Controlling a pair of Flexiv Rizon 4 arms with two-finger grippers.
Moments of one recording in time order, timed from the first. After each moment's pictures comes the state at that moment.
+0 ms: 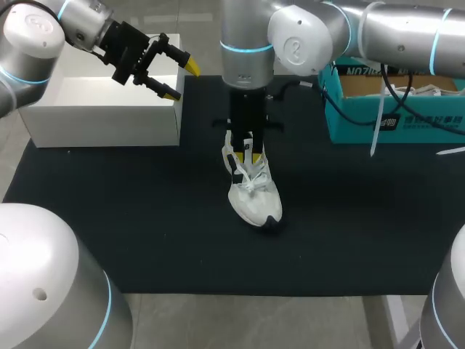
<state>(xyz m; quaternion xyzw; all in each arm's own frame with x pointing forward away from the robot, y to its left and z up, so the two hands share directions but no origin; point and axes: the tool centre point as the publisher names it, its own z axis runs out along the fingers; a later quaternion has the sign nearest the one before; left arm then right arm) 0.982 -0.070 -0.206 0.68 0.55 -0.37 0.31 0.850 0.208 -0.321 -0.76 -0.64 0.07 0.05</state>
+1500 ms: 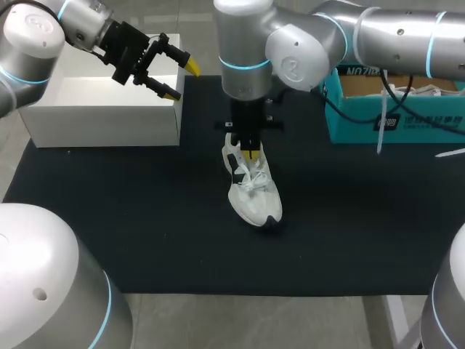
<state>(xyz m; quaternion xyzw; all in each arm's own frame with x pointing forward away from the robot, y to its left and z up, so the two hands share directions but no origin) 0.982 -0.070 -0.206 0.68 0.55 -0.37 0.31 0.890 0.199 -0.350 -0.74 -0.67 0.02 -0.01</state>
